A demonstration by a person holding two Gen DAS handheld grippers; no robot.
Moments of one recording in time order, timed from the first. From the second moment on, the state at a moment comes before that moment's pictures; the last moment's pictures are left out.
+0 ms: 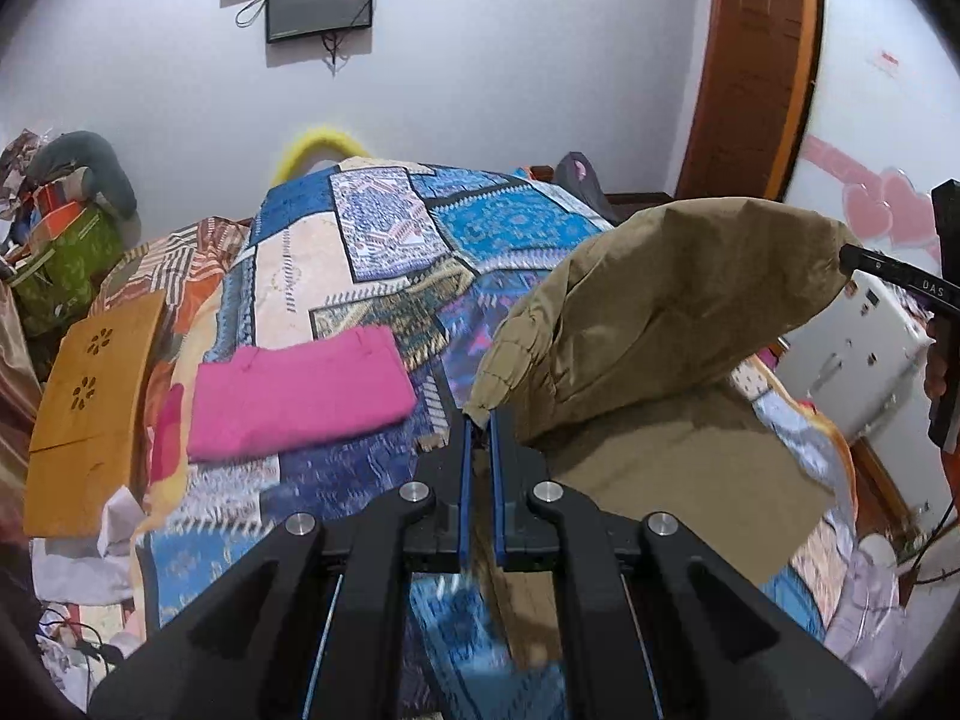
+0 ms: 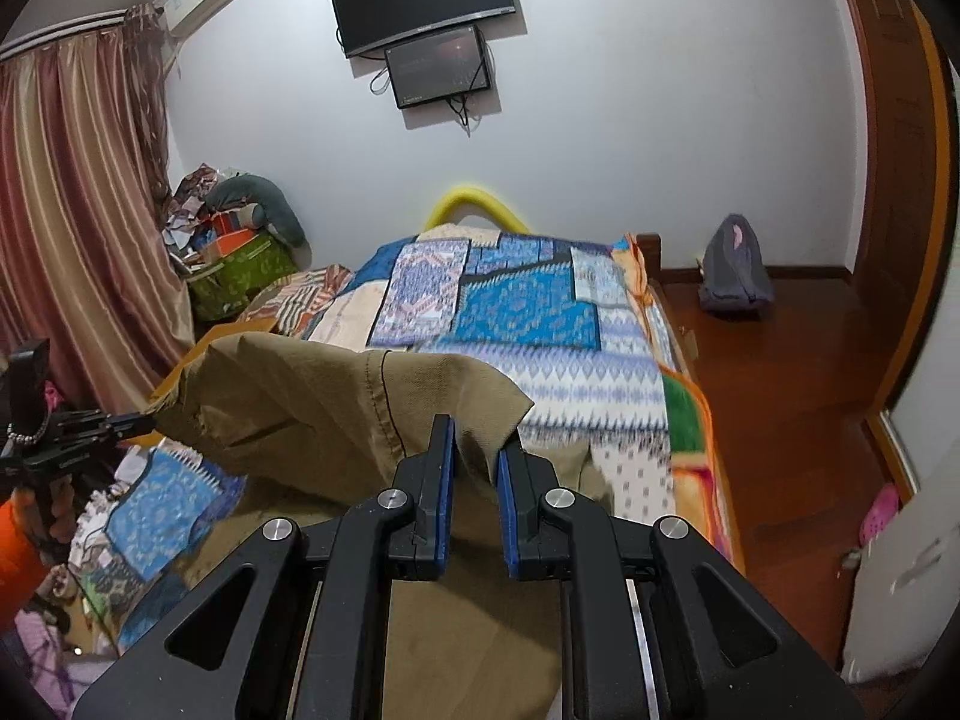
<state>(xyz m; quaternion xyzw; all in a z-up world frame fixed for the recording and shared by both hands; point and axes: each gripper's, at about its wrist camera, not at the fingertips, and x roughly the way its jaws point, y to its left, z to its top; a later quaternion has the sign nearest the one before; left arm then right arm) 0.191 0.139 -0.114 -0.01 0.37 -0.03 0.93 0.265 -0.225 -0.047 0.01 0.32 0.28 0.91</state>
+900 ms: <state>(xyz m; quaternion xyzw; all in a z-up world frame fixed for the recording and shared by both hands) 0.130 0.111 -0.164 -0.03 0.40 -0.05 0.92 0.169 -0.277 -0.167 0.01 0.44 0.19 0.87</state>
